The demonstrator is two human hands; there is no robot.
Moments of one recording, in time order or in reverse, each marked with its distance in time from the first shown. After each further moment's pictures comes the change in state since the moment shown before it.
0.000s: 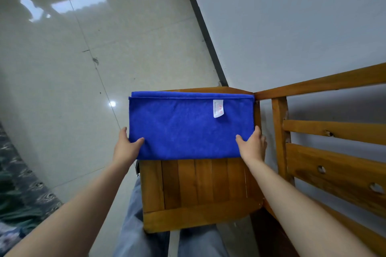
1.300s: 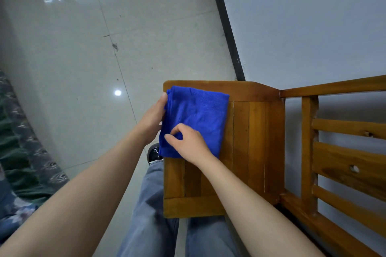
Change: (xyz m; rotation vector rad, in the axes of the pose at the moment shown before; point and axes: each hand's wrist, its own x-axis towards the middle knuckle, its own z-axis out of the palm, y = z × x) left_hand 0.003 0.036 -0.031 -0.389 -0.394 0.026; right_hand -0.134 -0.126 0.075 0.031 -0.603 -0.543
